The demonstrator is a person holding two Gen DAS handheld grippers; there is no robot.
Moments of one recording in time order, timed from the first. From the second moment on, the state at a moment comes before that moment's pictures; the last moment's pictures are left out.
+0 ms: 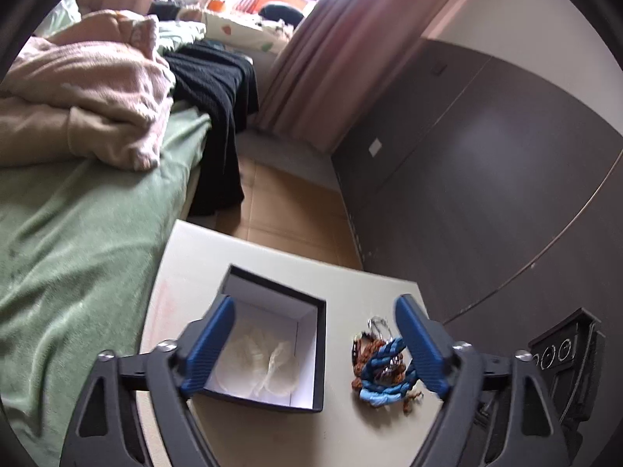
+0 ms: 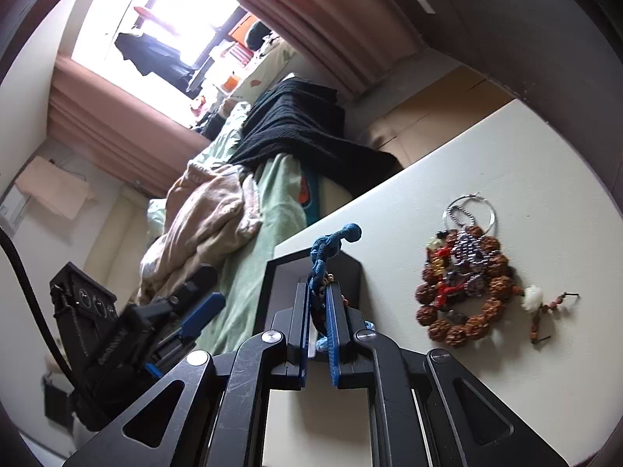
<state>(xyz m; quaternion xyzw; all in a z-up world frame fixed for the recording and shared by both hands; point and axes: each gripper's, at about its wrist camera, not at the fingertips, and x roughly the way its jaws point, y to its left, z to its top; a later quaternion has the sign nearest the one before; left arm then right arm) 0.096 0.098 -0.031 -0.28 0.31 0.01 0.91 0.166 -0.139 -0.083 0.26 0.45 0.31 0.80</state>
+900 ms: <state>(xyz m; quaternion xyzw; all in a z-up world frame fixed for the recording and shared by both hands) 0.079 0.089 -0.026 -0.26 0.31 0.03 0.91 0.162 -0.143 -0.082 0.23 0.46 0.26 0.82</state>
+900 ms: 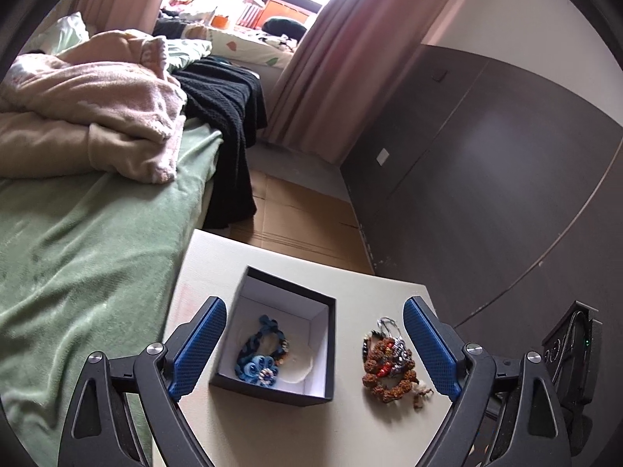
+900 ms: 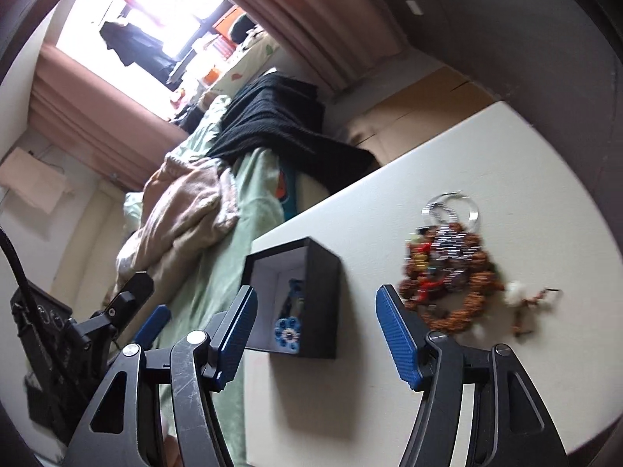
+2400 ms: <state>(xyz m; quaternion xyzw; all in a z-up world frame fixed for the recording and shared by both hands) 0.184 -0.077 -0.115 -0.07 0.48 -0.02 0.87 0.166 -0.306 -0.103 0.30 0.52 0.10 0.79</state>
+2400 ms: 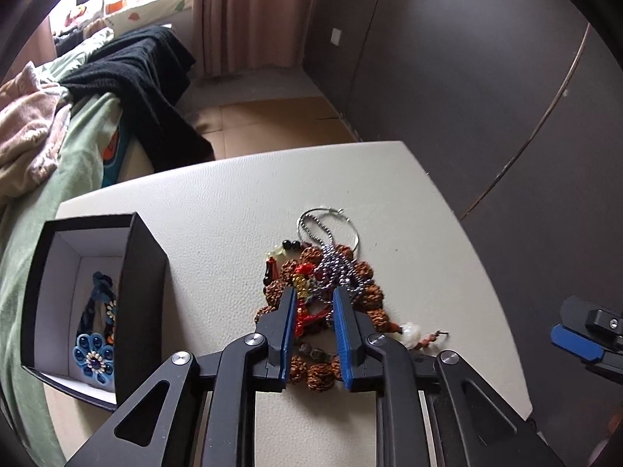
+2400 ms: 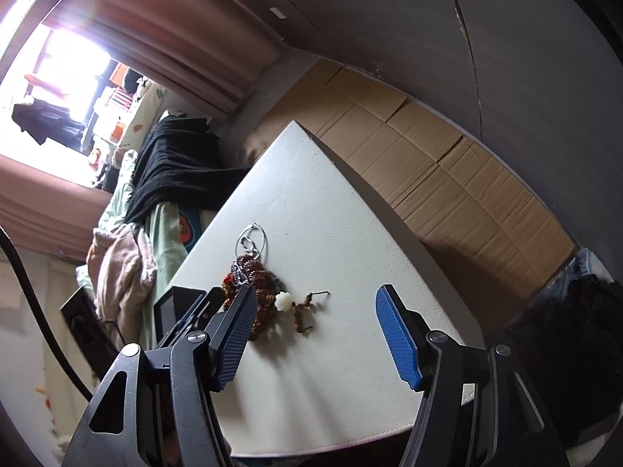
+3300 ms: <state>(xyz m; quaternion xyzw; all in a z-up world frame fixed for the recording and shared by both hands) 0.178 -0.034 -0.085 -0.13 0.45 -0.05 0.88 0.194 -0.239 -0.108 0.24 0.51 0.17 0.81</state>
